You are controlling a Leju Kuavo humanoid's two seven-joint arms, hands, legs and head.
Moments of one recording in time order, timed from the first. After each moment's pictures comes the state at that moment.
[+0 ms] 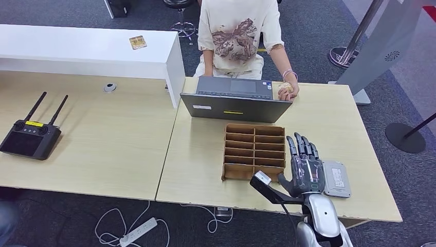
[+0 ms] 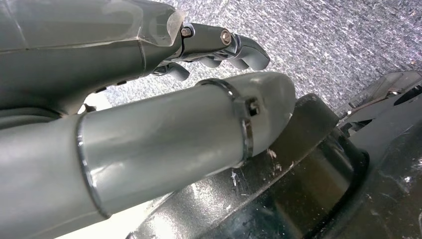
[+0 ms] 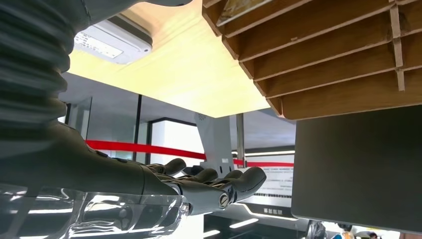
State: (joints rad) left arm -0.08 -0.16 0.69 -0.21 -1.37 -0.09 0.06; right arm -0.12 -0.04 0.20 -1.43 1.40 -0.14 0.12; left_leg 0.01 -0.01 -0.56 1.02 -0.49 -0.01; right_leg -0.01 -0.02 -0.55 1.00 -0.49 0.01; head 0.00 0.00
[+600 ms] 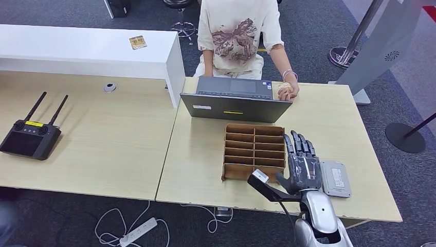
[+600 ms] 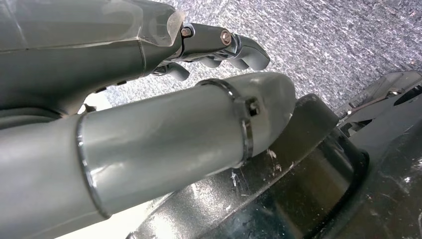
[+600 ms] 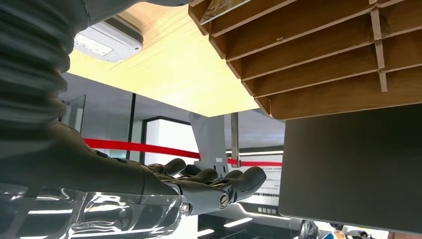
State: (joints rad) left arm -0.08 -0.16 0.69 -0.21 -1.37 -0.09 0.05; right arm -0.15 -0.04 0.22 -1.41 1.39 -0.14 0.12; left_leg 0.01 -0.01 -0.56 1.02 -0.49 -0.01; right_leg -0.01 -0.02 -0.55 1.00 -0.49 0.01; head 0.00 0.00
